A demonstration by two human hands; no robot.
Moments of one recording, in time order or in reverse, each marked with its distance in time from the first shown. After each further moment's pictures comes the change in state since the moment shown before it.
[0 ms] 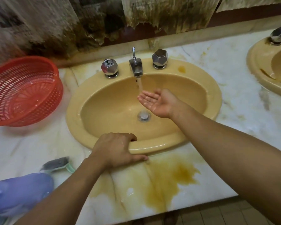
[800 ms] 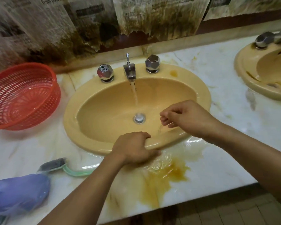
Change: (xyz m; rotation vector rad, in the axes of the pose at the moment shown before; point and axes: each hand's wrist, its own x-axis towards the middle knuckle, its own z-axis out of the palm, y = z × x) left_hand 0.015 0.066 -0.020 -0.246 -0.128 -0.027; right_hand -0.135 -0.007 -0.040 -1.338 0.131 -0.497
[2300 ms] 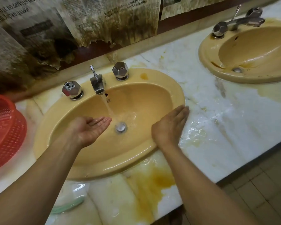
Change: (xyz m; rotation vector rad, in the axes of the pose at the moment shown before) left_hand 0.065 -0.052 -0.087 -2.055 0.012 -0.532; right_hand 0.047 0.069 0.057 -0.201 0.753 0.436
